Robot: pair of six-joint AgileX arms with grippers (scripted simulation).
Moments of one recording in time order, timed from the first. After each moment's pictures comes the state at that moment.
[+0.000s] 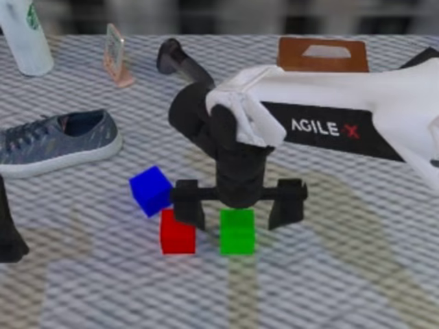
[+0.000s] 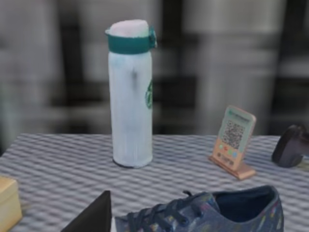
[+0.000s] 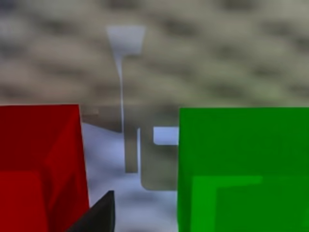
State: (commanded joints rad) left arm 0.00 0.00 0.00 0.00 0.00 0.00; right arm 0.78 2.28 1.73 -1.00 0.02 0.80
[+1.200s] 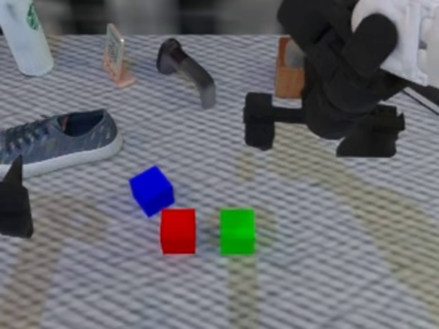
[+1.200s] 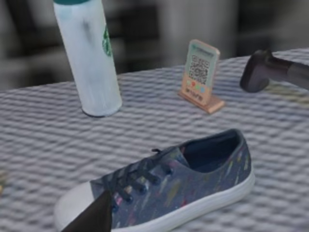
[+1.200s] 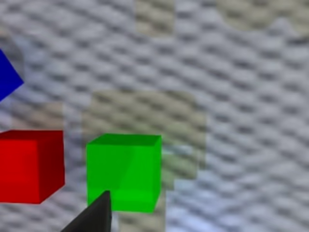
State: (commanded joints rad) left arm -0.09 0.39 0.34 -0.21 0.01 0.10; right arm 0.61 1.79 1.51 -0.96 0.06 0.64
